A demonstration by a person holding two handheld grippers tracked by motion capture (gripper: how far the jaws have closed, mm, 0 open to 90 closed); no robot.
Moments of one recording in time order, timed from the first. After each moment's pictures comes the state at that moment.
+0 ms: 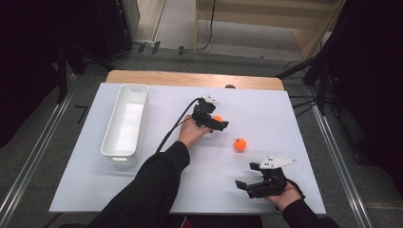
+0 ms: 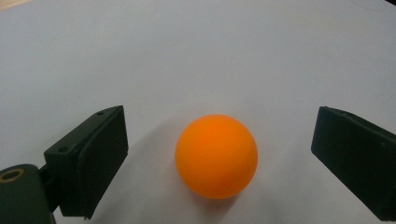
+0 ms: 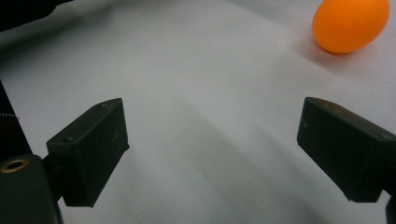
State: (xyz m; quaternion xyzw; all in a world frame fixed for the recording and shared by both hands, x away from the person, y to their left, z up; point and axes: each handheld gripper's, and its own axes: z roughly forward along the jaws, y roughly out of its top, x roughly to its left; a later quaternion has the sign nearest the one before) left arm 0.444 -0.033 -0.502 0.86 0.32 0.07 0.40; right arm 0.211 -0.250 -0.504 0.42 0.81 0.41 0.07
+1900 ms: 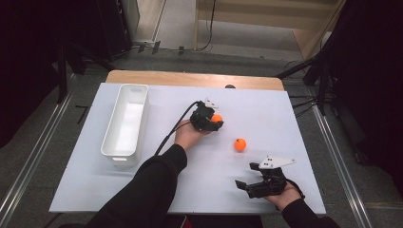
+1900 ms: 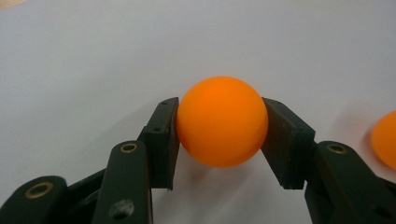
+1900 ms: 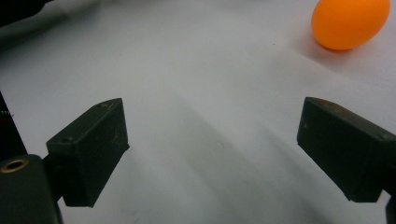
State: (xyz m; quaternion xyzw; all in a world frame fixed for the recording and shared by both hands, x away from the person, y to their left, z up) left arm 0.426 -0.026 -0.491 0.86 0.32 0.08 0.39; right arm 0.212 -0.250 -0.506 0.42 0.81 0.41 0.07
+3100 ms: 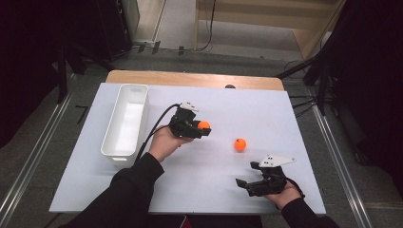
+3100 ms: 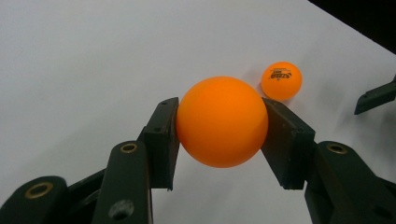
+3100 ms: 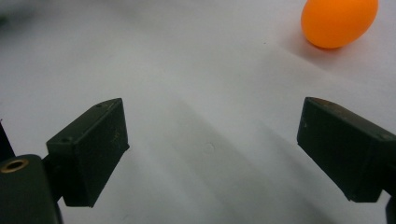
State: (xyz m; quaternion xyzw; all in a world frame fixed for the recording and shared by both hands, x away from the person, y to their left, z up) left arm 0.381 0.042 -0.448 0.86 0.30 0.00 0.41; right arm 0.215 -0.251 -0.507 0.43 0.81 0.40 0.08
